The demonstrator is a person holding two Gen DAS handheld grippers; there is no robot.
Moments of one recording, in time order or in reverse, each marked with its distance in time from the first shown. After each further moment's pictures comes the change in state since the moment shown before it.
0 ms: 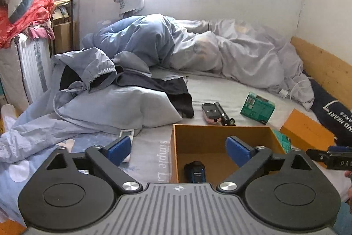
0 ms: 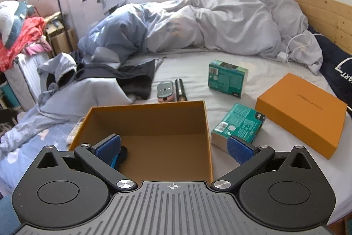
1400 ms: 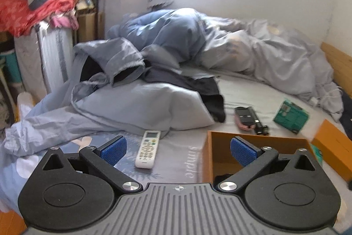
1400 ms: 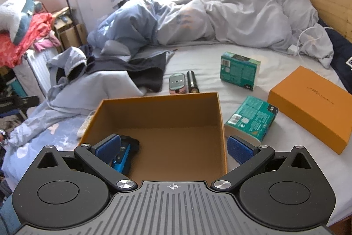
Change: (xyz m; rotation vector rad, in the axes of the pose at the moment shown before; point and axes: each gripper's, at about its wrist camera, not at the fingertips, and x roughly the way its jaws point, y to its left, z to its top) left arm 0.053 0.039 0.008 -0.075 0.032 0.136; right arm 0.007 0.006 -0.003 0.007 0.040 0.068
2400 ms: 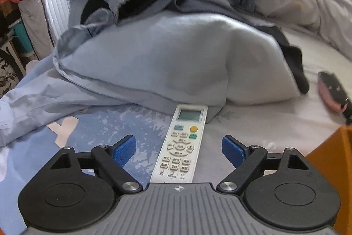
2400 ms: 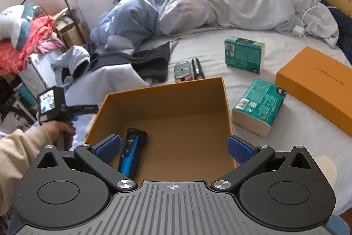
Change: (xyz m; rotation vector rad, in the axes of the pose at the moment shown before) left arm 0.215 0.039 -0.030 0.003 0.235 0.206; right arm 0.005 -0.007 -0.006 0.079 0.054 0.049
